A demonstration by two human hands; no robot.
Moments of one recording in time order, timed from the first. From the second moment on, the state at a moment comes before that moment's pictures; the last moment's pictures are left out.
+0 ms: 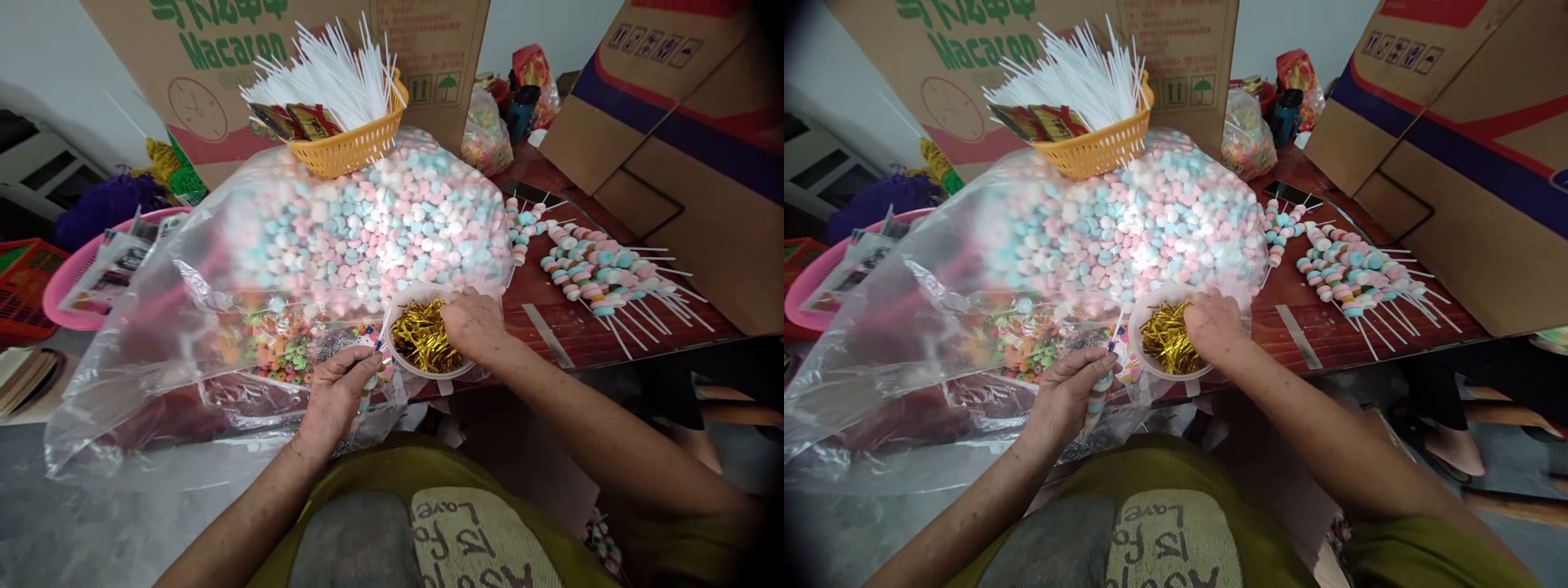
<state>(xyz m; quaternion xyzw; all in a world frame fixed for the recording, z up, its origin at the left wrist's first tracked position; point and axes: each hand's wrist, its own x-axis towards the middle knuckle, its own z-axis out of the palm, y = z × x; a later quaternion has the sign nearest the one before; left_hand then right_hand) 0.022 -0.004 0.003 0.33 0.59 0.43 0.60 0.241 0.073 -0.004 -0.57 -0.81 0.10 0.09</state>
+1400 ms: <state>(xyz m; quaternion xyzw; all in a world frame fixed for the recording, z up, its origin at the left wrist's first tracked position) 0.056 0.021 0.032 0.34 0.44 0.42 0.72 0.200 0.004 0.028 -0.38 -0.71 0.37 0.45</state>
